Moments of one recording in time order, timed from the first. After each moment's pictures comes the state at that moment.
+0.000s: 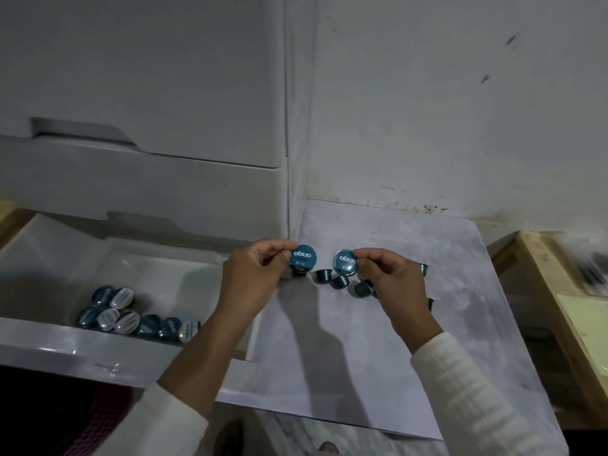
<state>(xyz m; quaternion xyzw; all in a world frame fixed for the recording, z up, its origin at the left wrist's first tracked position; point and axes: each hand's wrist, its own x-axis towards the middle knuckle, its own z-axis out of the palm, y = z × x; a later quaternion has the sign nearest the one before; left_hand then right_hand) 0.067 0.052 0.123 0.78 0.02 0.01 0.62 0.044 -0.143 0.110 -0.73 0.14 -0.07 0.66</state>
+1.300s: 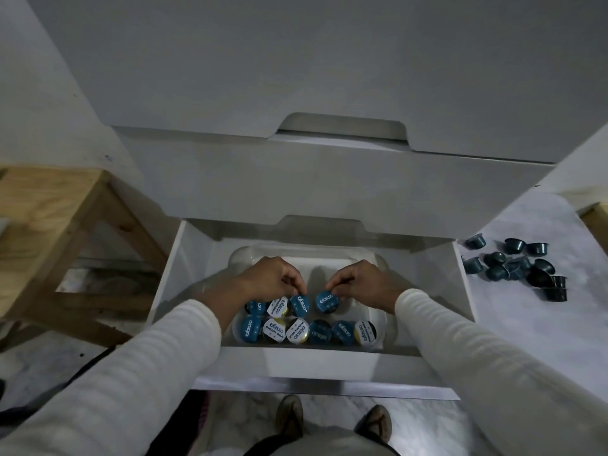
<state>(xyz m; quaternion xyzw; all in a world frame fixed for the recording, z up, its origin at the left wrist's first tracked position) 0.189 0.348 0.041 0.87 -0.22 -0.34 0.29 0.138 0.146 0.040 -0.87 0.08 0.24 0.43</state>
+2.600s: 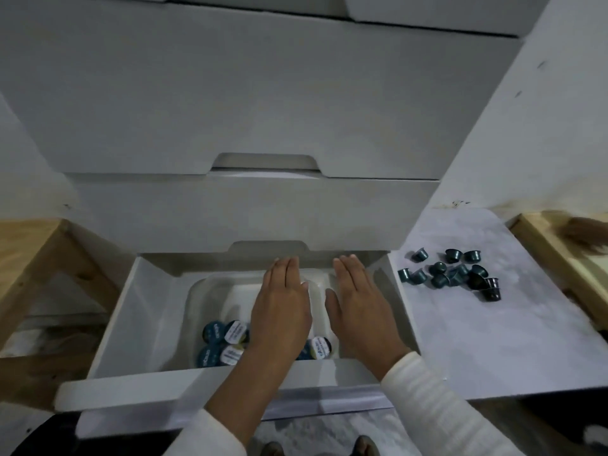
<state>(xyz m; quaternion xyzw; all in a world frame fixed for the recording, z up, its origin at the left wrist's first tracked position) 0.095 0.257 0.086 0.95 -0.17 0.07 0.25 0.059 0.135 0.083 -0.98 0.05 -0.16 0.12</state>
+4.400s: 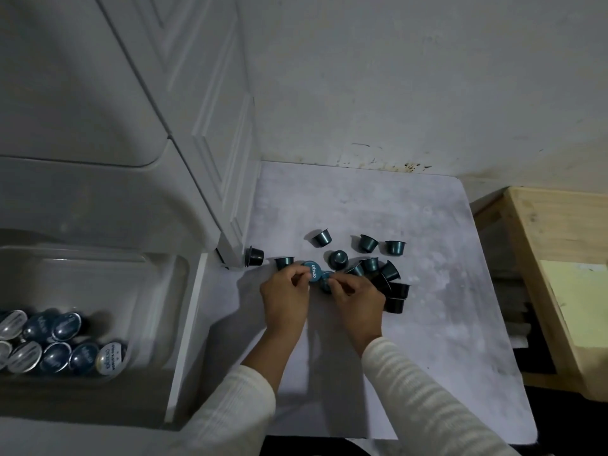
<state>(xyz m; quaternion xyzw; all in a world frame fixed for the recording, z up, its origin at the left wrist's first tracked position) 0.106 -0.071 -0.006 0.87 0.12 -0.09 0.46 0.074 -0.178 -0.021 -0.85 0.25 -0.04 0.47</state>
